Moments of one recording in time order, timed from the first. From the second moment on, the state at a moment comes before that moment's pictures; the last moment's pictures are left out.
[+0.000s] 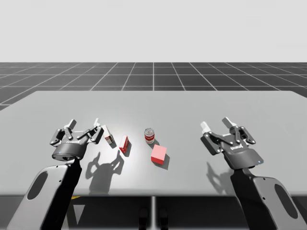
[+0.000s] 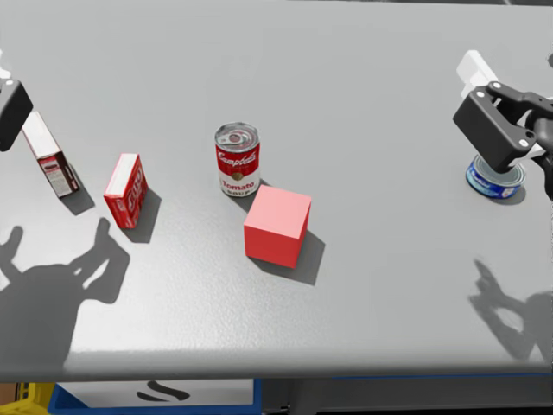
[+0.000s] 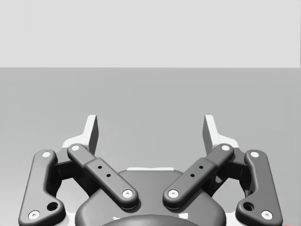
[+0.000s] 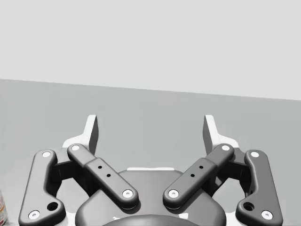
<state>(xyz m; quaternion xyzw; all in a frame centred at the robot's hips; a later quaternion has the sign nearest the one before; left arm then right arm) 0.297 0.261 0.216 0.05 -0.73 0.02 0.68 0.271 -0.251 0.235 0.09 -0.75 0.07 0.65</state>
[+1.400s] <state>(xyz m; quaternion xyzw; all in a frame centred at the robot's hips) 0.298 0.262 0.217 0.04 -0.73 0.03 0.68 0.266 -0.163 0.147 0.31 -0.55 0.34 0.70</state>
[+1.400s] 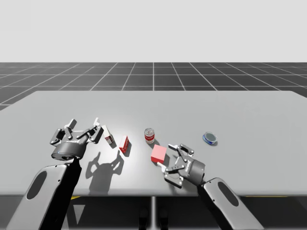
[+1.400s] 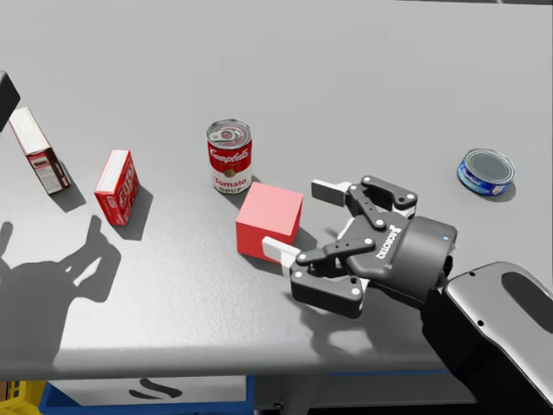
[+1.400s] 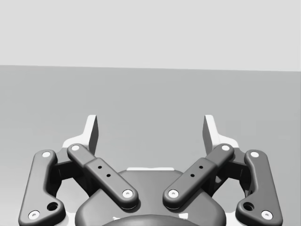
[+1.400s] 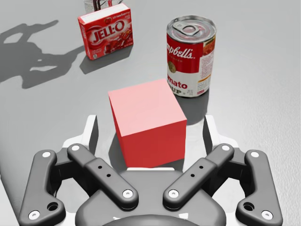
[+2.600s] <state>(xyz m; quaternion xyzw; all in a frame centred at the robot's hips) 0.297 0.259 0.217 0.04 -0.73 0.02 0.68 0.285 -0.141 0.132 0.33 -0.52 0.40 0.68</state>
